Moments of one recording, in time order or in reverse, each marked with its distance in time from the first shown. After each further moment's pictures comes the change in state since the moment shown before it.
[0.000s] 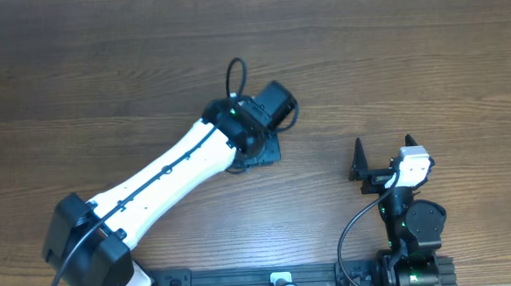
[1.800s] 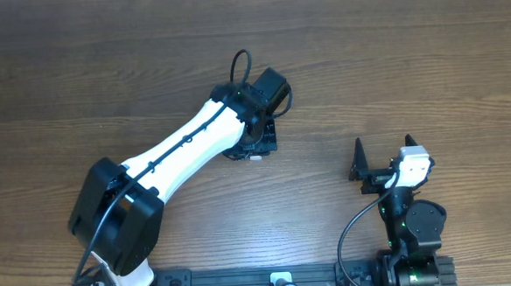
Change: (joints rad) left arm 0.072 0.167 0.025 0.056 0.046 0.128; right arm 0.000 0.000 0.000 0.000 0.000 0.000
